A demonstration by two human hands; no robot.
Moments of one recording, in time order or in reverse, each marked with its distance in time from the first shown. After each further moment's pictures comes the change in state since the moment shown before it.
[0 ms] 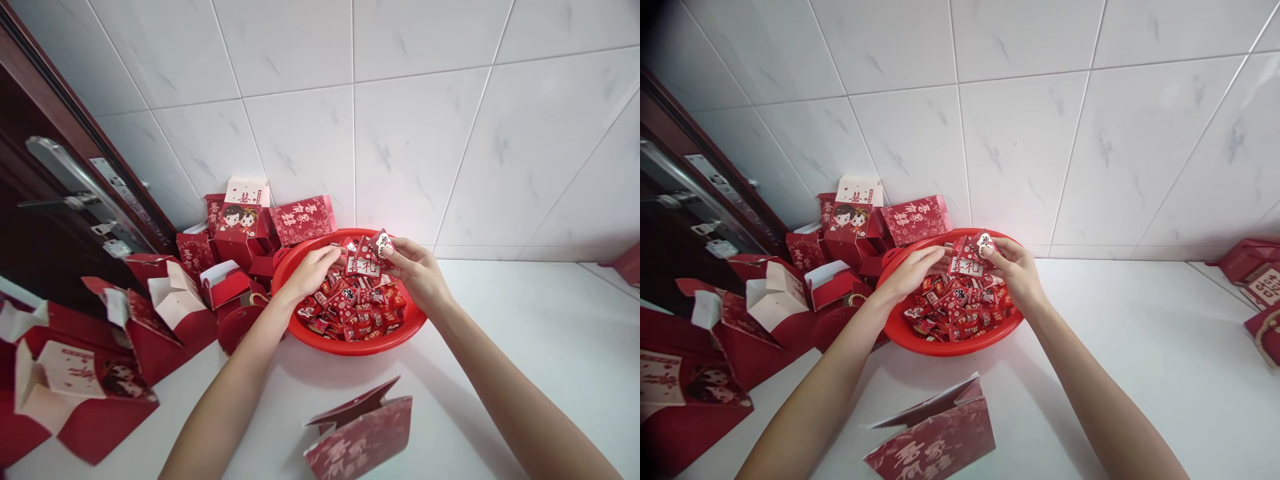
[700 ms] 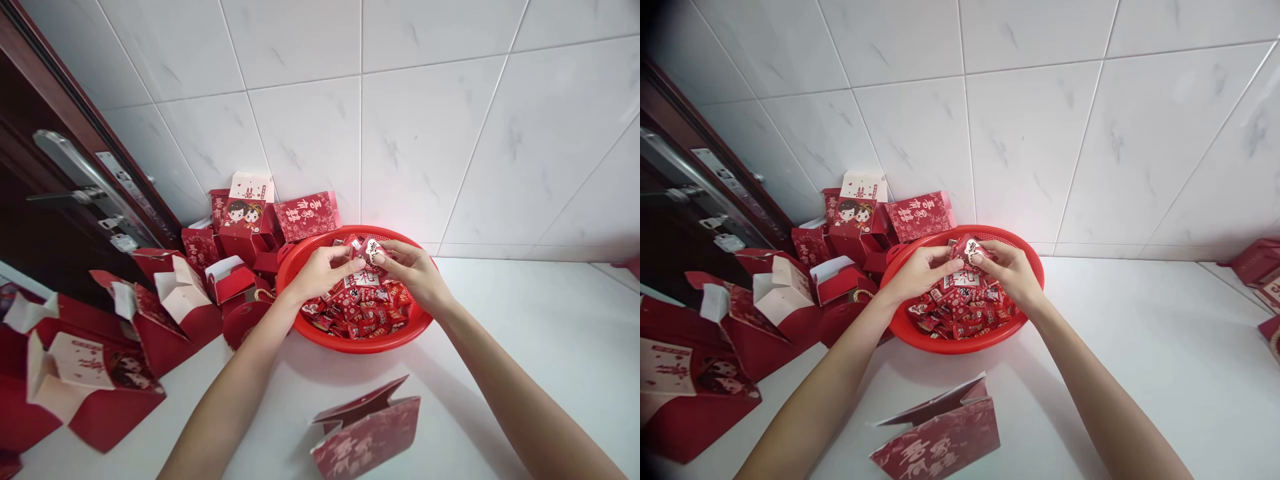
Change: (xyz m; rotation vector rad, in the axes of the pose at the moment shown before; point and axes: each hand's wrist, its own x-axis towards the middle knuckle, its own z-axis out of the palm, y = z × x) left_hand -0.009 0.006 0.004 0.046 -0.158 0.244; right_hand -0.006 -0.003 0.006 -0.229 -0.197 -0.017
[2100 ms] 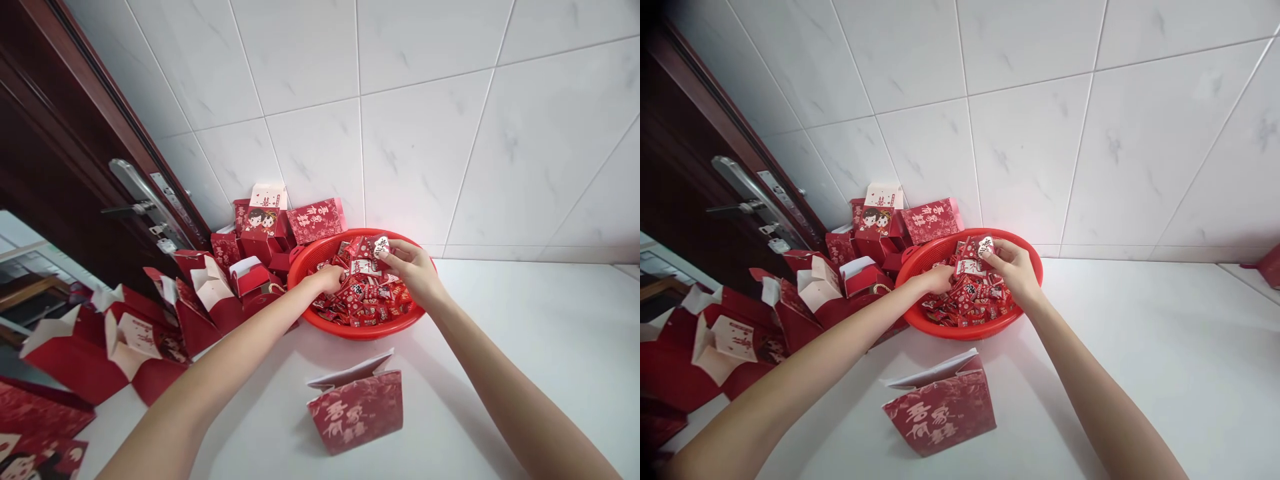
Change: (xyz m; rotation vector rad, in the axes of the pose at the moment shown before) left_hand 0.023 -0.040 0.000 0.950 -0.232 -0.542; right_hand 0.003 0.007 -0.003 0.145 0.130 0.024
